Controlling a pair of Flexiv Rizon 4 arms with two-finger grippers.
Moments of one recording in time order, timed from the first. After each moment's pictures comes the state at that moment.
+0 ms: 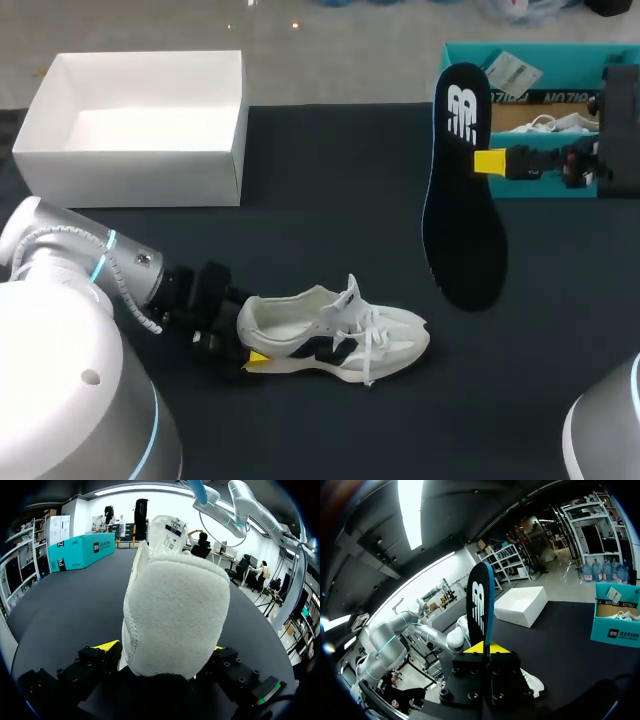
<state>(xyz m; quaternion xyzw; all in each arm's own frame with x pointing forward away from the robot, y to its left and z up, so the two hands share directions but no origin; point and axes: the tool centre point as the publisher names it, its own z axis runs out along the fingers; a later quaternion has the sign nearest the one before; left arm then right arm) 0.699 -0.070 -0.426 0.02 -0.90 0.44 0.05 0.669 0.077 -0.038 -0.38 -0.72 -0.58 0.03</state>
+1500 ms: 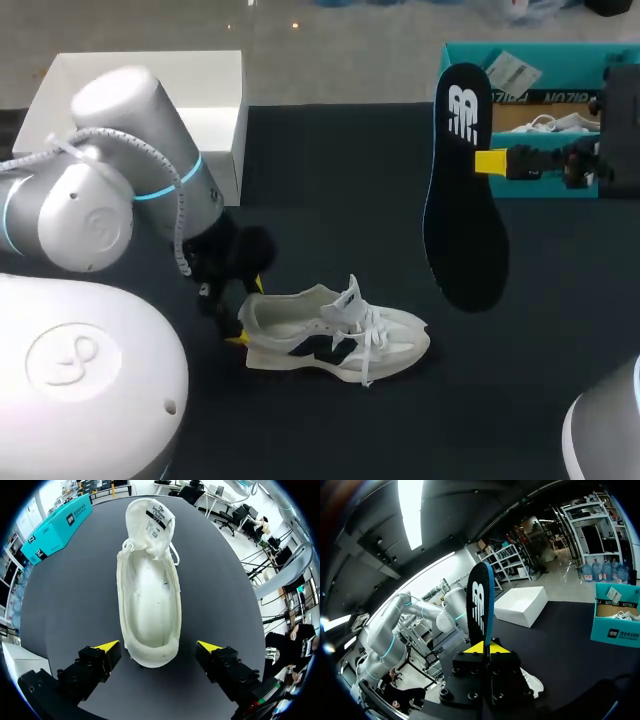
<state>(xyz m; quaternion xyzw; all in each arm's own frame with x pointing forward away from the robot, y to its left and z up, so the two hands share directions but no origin) 0.699 -0.046 -0.356 -0.05 -0.99 0.15 0.05 0.668 0.076 -0.038 -0.38 -0.72 -0.58 0.03</state>
